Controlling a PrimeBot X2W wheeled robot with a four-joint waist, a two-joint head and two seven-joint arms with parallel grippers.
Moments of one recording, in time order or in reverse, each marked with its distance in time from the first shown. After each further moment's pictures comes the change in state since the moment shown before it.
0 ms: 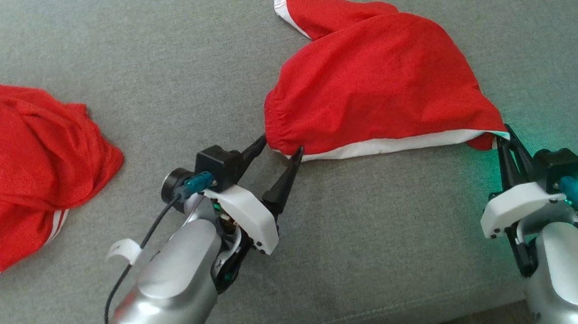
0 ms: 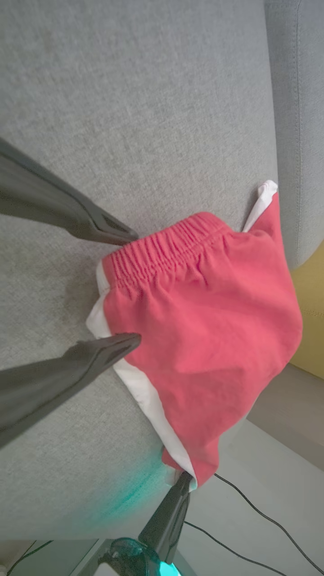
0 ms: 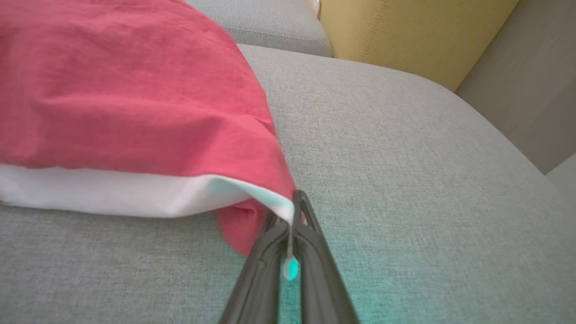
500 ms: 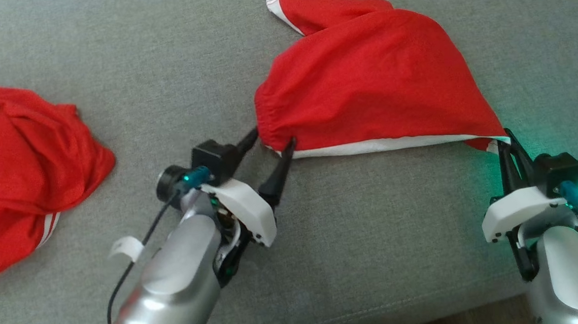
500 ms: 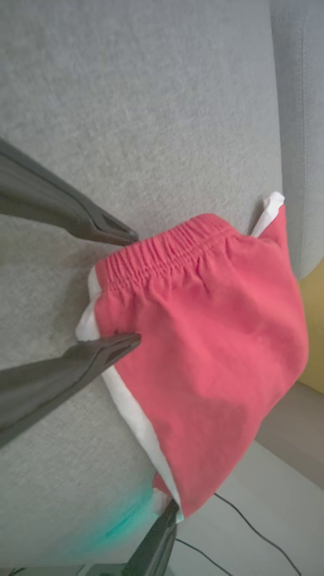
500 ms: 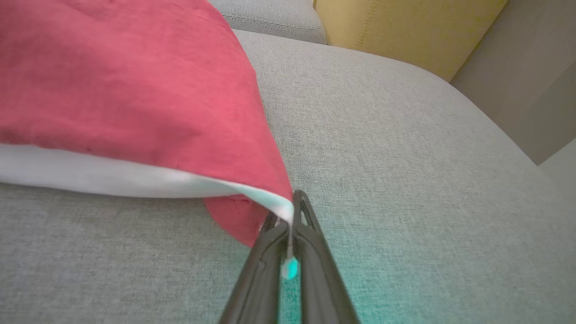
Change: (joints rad) left arm 0.002 -0.048 0.123 0.044 0.090 0.000 0.000; right arm 0.017 0.000 -0.004 -0.007 -0.010 0.000 0.000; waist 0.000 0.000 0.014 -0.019
